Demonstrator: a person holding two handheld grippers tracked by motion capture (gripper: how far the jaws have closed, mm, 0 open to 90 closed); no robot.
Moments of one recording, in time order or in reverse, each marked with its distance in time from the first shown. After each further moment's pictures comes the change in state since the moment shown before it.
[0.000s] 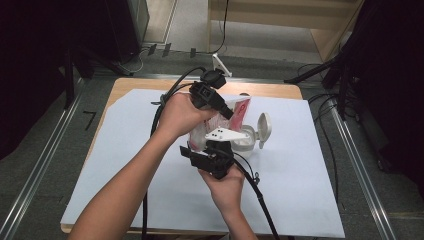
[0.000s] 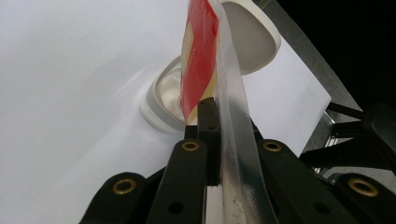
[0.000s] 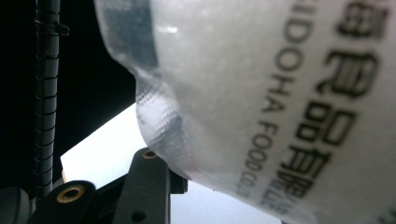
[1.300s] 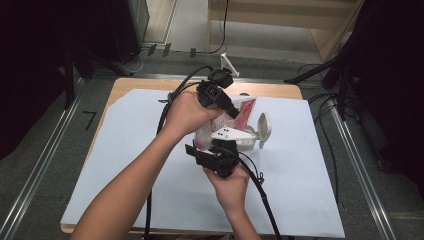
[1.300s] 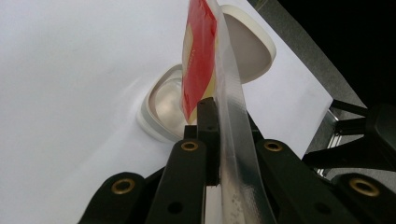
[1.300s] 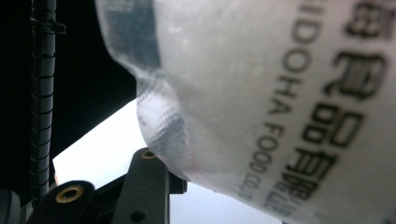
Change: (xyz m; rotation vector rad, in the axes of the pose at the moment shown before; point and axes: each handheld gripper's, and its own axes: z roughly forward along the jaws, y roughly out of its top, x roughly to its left) left arm -0.006 0.011 0.009 0.009 0.002 0.028; right arm -0.008 0.000 -0.008 -0.008 -0.024 0.013
